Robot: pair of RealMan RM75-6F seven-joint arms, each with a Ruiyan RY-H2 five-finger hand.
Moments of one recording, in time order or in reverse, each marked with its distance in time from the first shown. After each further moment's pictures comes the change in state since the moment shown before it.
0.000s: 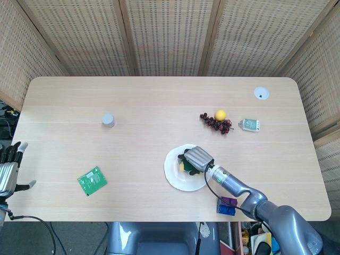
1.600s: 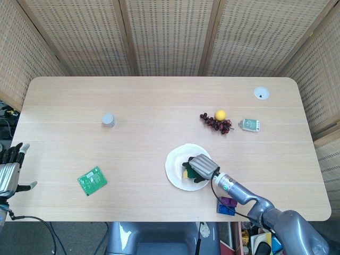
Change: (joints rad) left arm -0.007 0.000 0.008 0.001 -0.006 -0.017 -0.003; right arm -0.071 0.011 -0.060 -0.020 -0.020 0.072 0.028
